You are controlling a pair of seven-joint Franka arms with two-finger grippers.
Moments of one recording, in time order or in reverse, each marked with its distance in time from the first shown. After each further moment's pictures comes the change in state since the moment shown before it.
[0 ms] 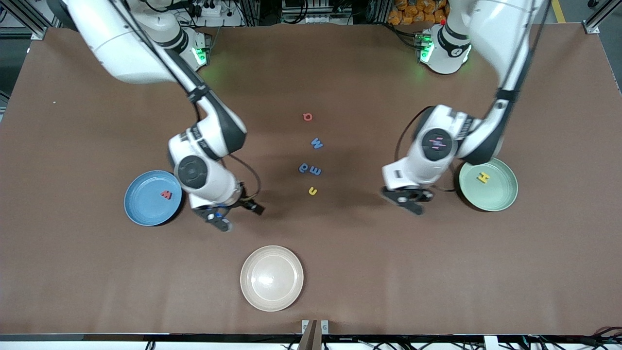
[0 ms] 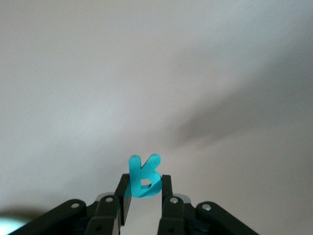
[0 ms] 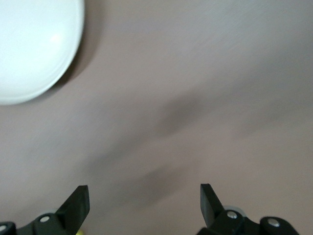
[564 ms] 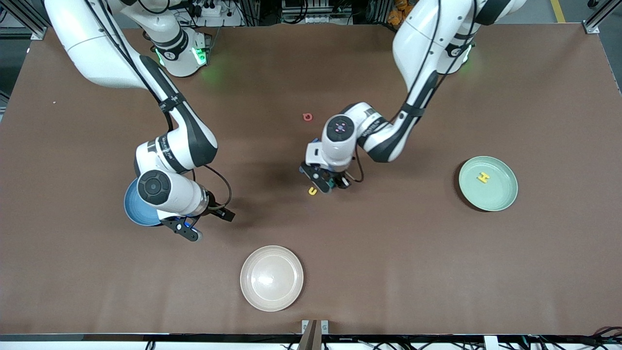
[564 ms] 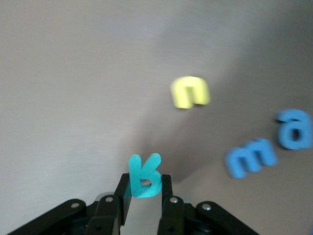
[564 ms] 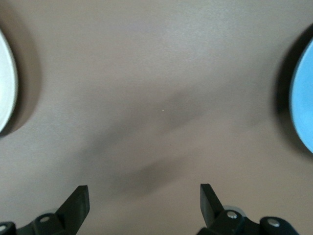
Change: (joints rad) left arm -0.365 0.290 0.000 0.272 -0.001 0.129 -0.027; right arm -0.134 -0.032 -0.043 -0.001 -0.003 -0.120 -0.184
